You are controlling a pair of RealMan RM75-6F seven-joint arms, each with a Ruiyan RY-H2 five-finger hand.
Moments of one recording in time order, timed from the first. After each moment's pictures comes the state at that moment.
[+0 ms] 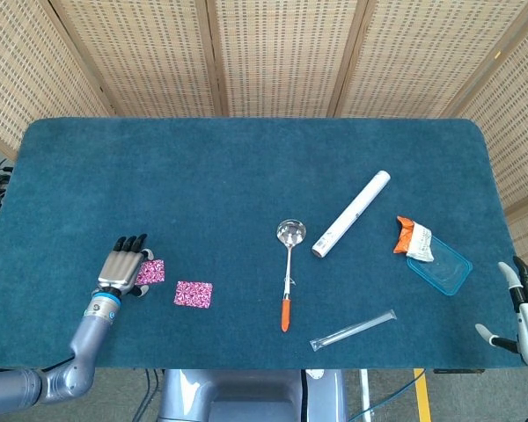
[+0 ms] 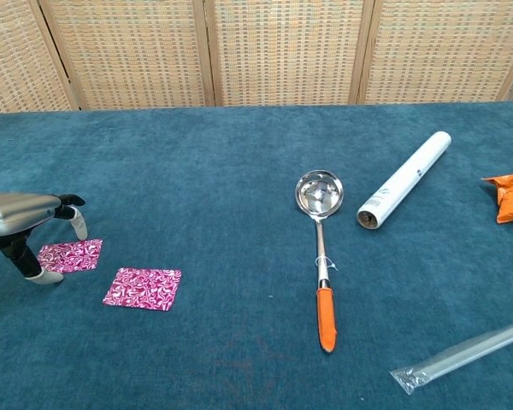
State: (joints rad) left arm -0.66 -1.52 -0.04 -1.54 0.71 1.03 0.65; right arm 0.00 -1.10 0.07 -1.57 -1.47 1.53 0.07
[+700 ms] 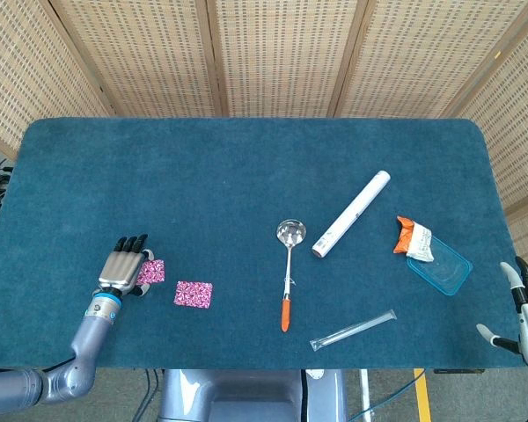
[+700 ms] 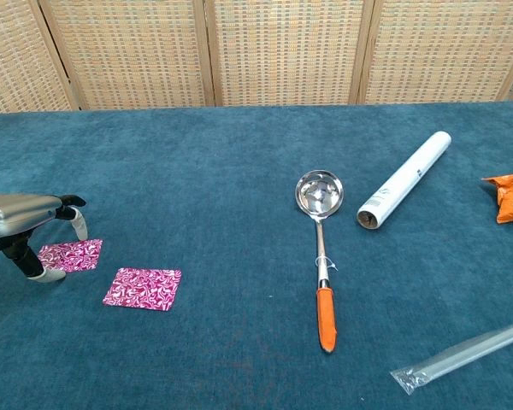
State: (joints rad) left arm -0.66 -1.52 -0.04 -1.54 0.71 1.04 0.65; right arm -0.01 -1.10 0.07 -1.57 -1.47 1.53 0.07
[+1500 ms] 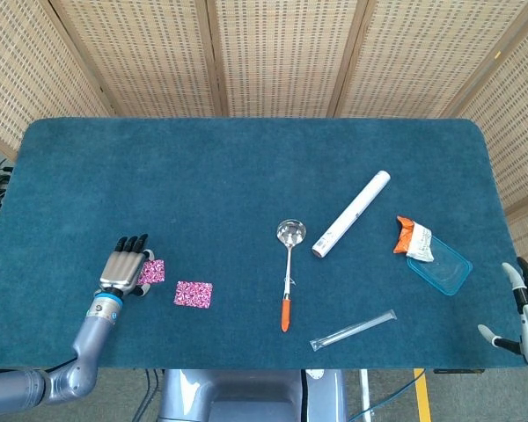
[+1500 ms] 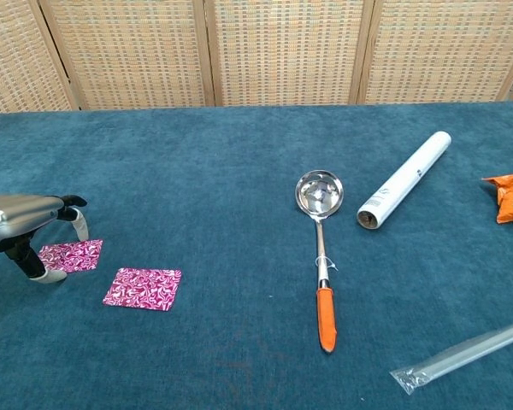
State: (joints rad) left arm -0.66 -1.54 -0.04 -1.53 0.71 1.04 0.66; right arm -0.01 -1.10 0.07 -1.57 -1.47 1.53 0.07
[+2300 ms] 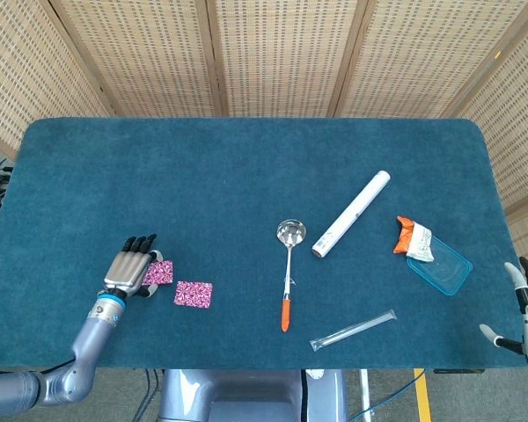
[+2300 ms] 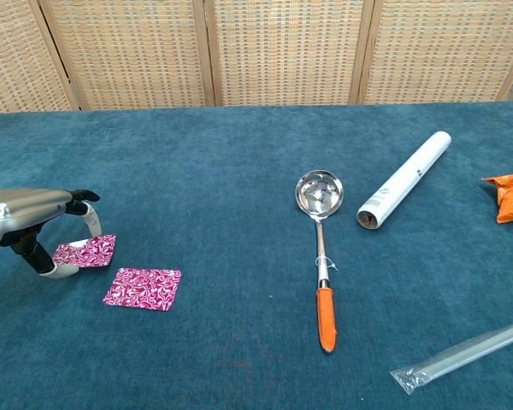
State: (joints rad) left arm -0.65 -1.49 -0.05 -1.60 0.79 1.03 0.60; right arm -0.01 -1.10 0.08 -1.56 -1.47 1.54 0.09
